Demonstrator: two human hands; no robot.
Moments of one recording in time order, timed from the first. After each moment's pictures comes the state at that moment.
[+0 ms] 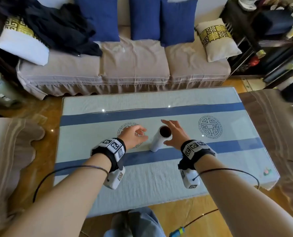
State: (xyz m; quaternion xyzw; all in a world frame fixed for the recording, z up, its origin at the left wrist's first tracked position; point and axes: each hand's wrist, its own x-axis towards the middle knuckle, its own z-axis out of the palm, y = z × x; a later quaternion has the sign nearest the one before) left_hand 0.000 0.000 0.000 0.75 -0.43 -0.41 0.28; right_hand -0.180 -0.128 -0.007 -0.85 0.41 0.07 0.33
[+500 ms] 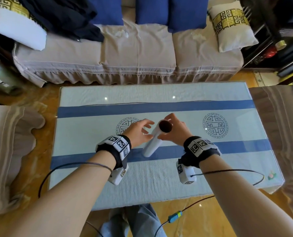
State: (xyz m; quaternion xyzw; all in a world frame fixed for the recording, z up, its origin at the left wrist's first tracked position) left_hand 0.006 -0.020 0.001 0.74 -0.45 -0.38 0.32; right_hand -0.148 -0.147 0.007 -0.83 0.40 0.00 0.40
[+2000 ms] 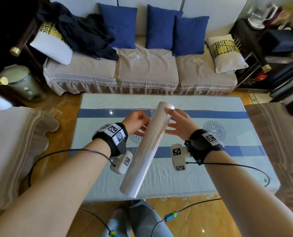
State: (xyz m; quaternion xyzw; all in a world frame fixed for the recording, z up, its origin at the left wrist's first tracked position) left_hand 0.101 -0.019 0.001 0.70 -0.26 -0.52 0.42; right_hand -0.060 -0.148 0.015 -0.48 0.44 -0.05 0.76
